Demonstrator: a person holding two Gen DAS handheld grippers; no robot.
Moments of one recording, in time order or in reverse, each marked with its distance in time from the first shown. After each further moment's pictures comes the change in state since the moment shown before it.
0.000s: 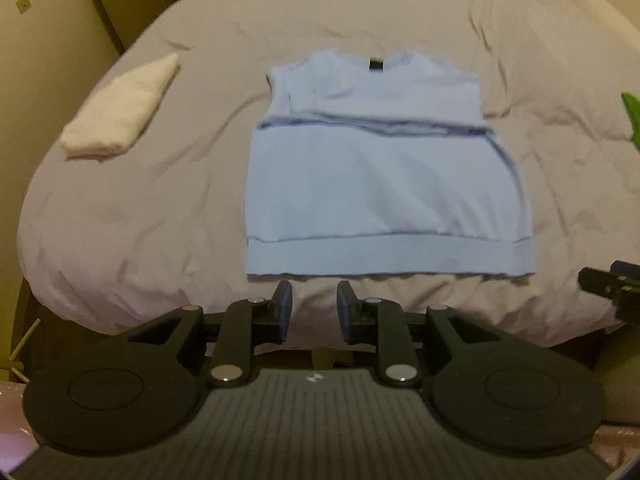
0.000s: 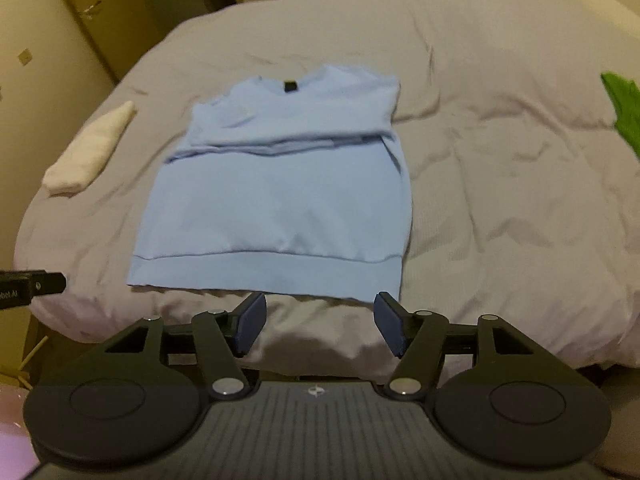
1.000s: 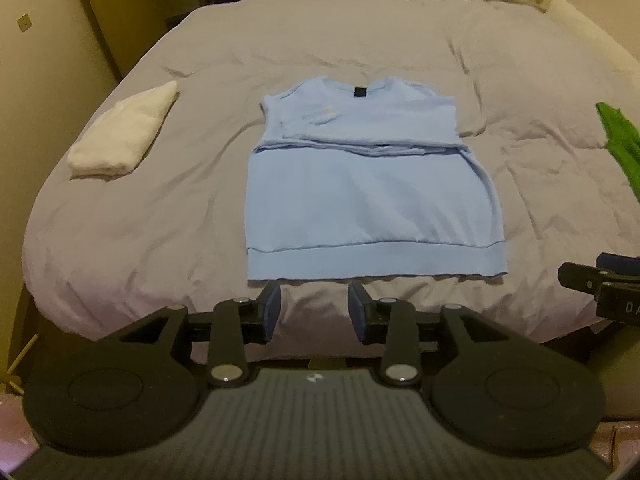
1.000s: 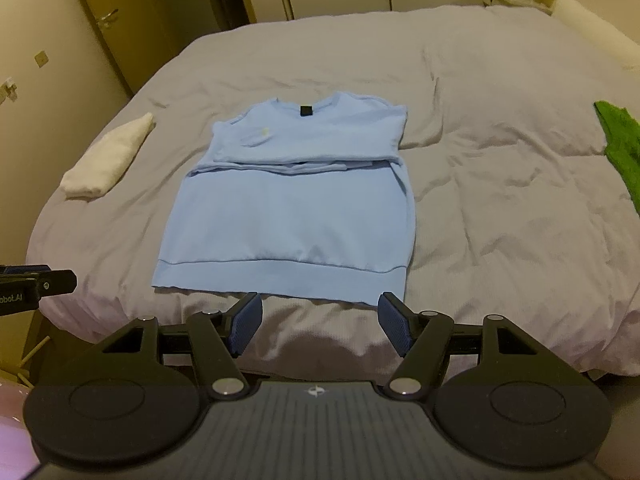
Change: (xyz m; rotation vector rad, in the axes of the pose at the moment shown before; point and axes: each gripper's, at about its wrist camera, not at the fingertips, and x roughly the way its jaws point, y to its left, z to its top) left arm -0.039 0.009 -0.023 0.026 -0.084 -0.039; right arm -0.045 0.015 -0.011 -0.027 -0.063 -0.009
